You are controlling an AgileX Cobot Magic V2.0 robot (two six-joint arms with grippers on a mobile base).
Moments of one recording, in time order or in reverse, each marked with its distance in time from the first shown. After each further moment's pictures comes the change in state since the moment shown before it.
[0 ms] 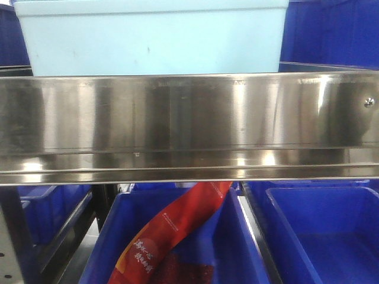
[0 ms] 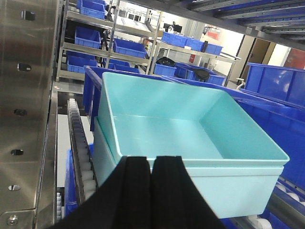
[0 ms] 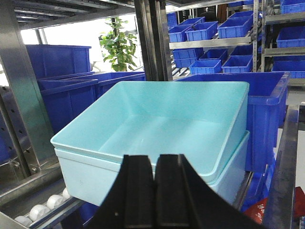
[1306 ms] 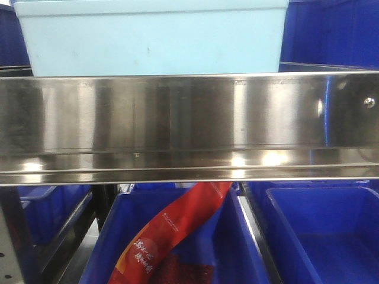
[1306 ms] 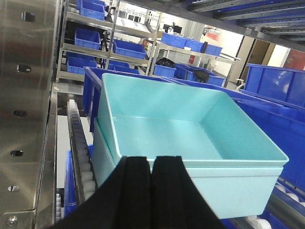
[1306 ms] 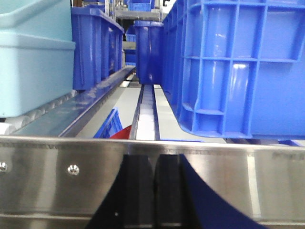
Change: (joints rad) left arm 0.000 -0.001 0.002 0.000 -0.002 0.000; right arm -0.590 -0.620 0.694 0.418 -0.063 -0.582
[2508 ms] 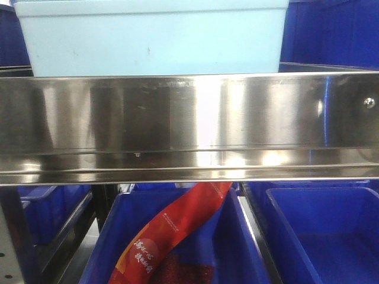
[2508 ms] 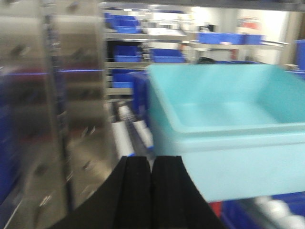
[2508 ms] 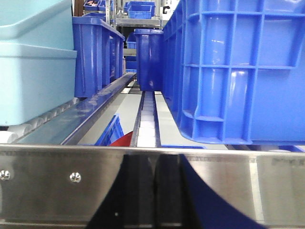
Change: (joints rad) left arm 0.215 -0.196 0.243 -0.144 -0.061 0.329; right arm 0.000 -0.004 0.000 0.000 -0.016 0.009
